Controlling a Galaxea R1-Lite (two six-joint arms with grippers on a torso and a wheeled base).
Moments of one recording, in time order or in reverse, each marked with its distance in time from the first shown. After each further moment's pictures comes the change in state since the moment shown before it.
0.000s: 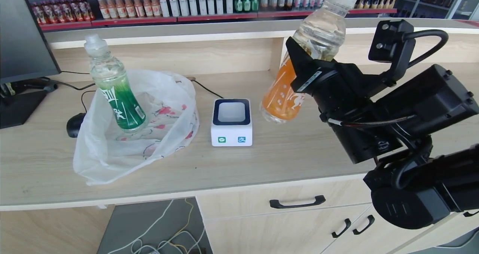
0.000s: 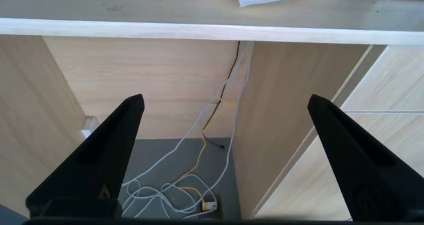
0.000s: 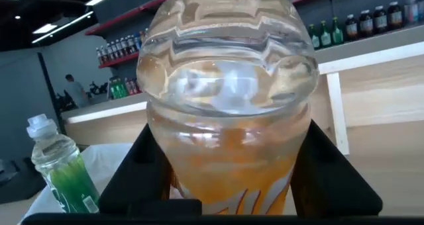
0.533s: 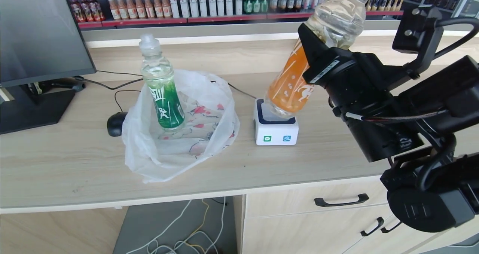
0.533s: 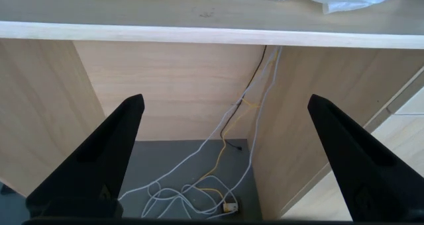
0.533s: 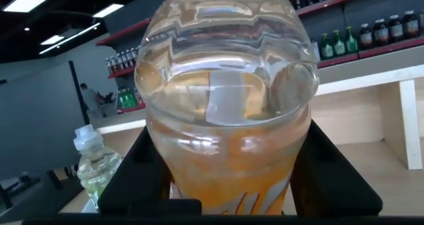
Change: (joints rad) left arm -0.001 0.000 0.000 0.000 0.000 0.001; right arm 0.001 -0.056 0.023 -0.001 0.000 0.001
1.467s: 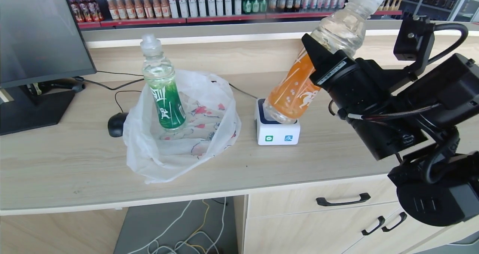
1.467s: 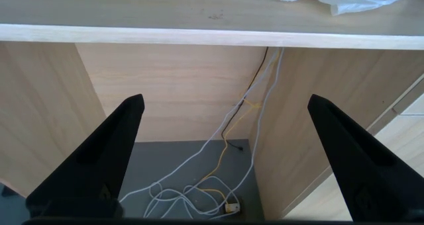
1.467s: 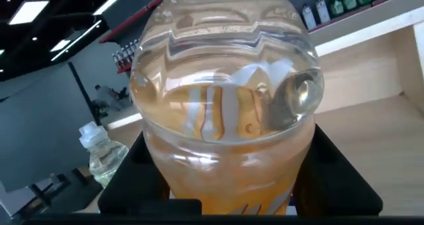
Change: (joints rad) left arm 0.000 0.000 0.000 0.000 0.000 0.000; right arm -0.055 -0.021 0.013 0.115 0.026 0.230
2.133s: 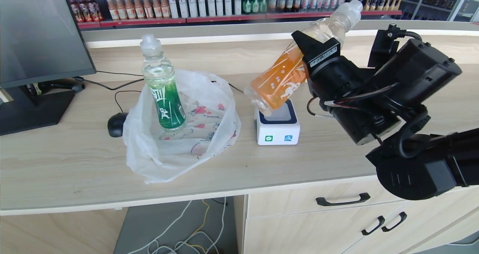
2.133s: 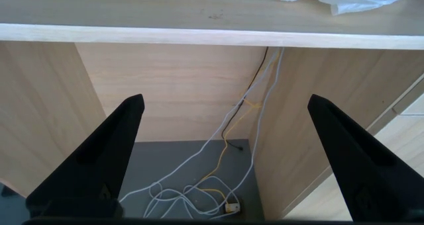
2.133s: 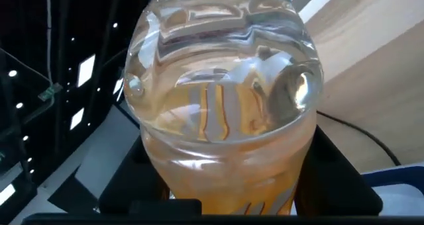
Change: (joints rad) left arm 0.000 0.000 0.000 0.000 0.000 0.000; right arm -0.016 0.070 -0.164 0.192 -0.011 0.509
